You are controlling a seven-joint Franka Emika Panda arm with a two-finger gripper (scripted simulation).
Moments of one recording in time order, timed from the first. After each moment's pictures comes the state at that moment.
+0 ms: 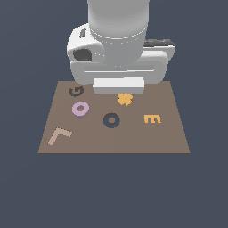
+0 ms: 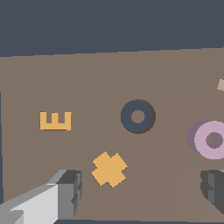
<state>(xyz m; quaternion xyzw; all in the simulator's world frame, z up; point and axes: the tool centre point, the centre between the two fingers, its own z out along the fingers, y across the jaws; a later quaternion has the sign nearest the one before) -0.002 0.013 0.151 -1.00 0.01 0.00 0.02</state>
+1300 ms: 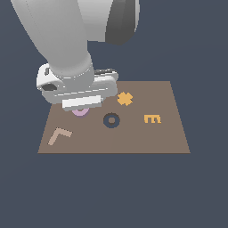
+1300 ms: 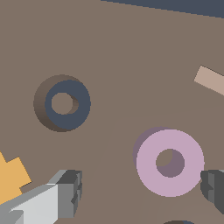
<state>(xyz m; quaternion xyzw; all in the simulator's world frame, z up) -0.008 -0.090 0.072 -1.00 -0.08 0.00 0.00</state>
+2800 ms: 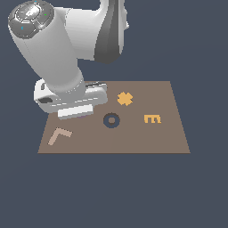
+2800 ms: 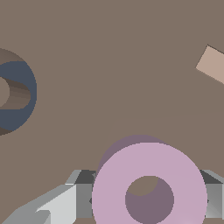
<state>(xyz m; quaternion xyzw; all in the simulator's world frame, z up) -0.003 -0.122 0.031 -0.99 -0.10 0.00 0.00</state>
